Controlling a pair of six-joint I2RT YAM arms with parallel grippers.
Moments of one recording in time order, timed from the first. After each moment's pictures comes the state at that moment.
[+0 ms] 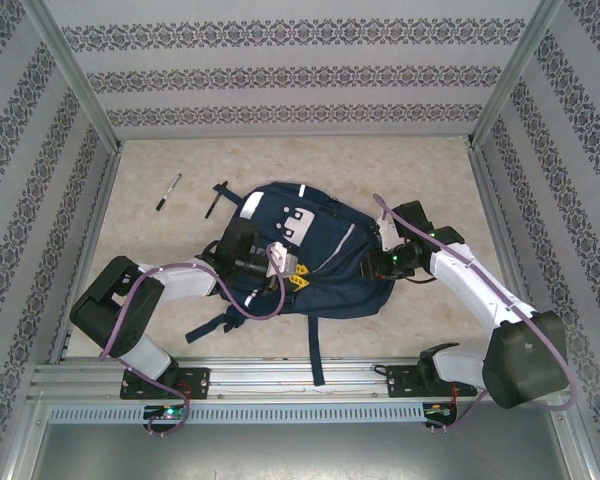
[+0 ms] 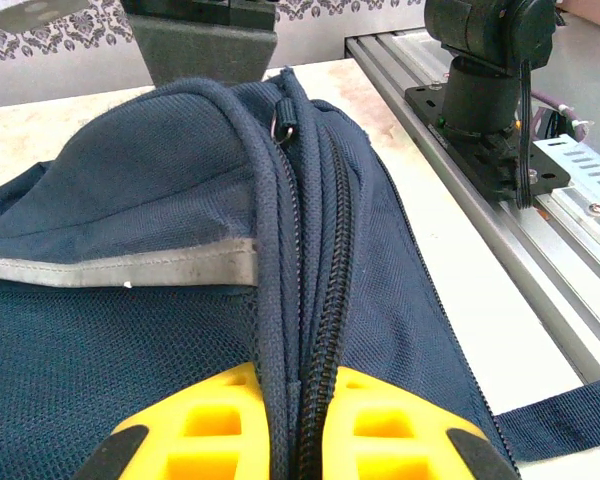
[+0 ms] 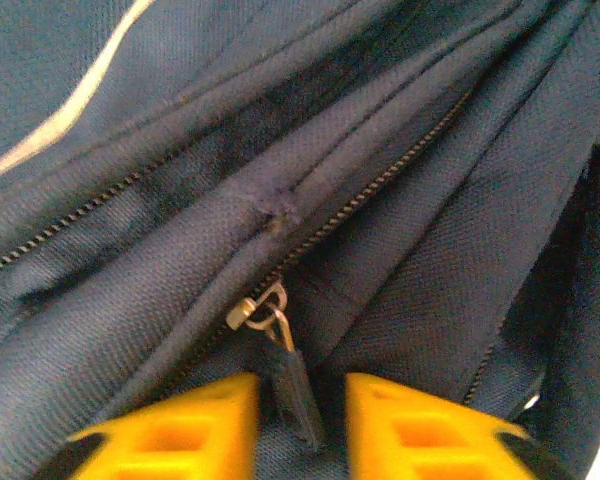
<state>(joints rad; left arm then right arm) -0.56 1.58 0.67 0.37 1.00 0.59 0.27 1.25 0.85 -0.82 -0.36 0.20</state>
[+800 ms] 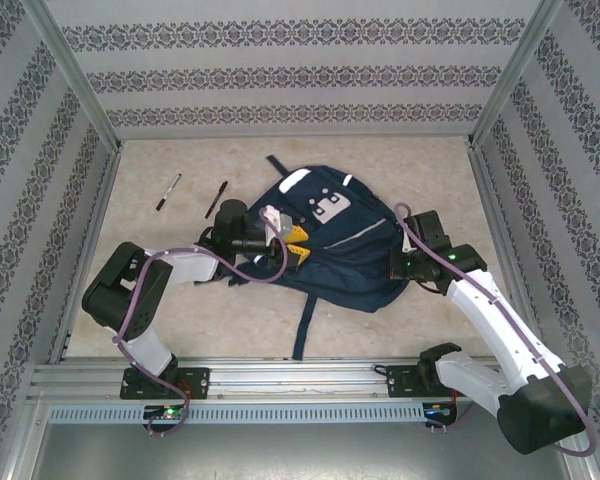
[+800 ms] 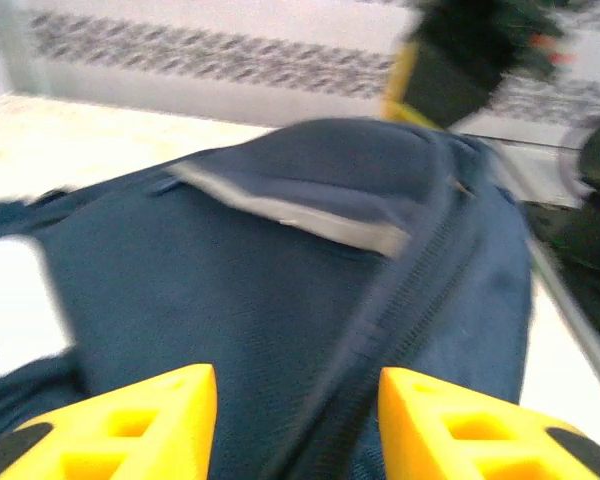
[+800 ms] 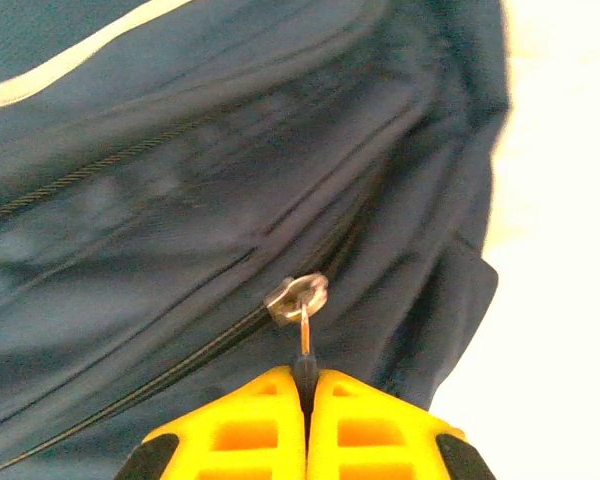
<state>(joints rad) -0.44 1.69 0.76 0.61 0.91 0.16 0.34 1.00 0.83 -0.89 0.01 0.35</state>
